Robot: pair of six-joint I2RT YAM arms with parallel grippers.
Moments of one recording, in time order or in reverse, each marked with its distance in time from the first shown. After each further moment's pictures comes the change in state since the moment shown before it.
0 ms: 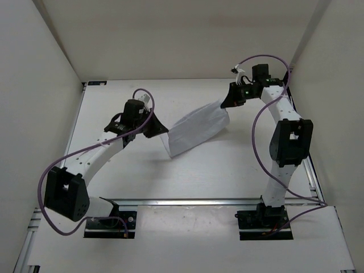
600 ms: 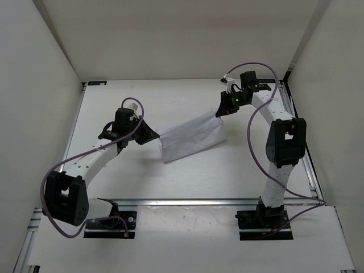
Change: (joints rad) left arm 0.104 -0.093 -0.200 0.069 0.042 -0.065; right arm 0.079 -0.025 -0.133 0.028 0.138 -0.012
